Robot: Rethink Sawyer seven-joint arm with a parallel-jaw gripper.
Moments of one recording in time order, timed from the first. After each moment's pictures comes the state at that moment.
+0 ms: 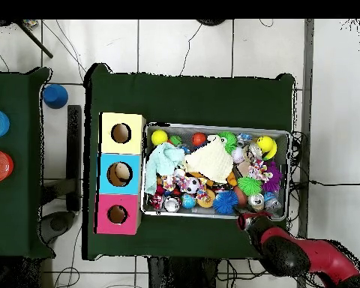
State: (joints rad) arm -1.43 -0.47 0.72 2.04 -0.95 0.29 1.63
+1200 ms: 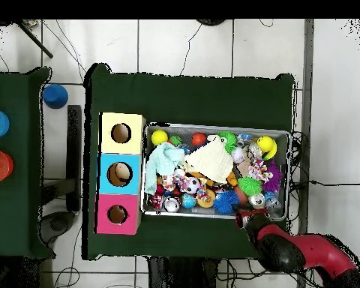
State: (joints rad) arm -1.42 -0.43 0.73 2.01 -1.04 0.29 1.63
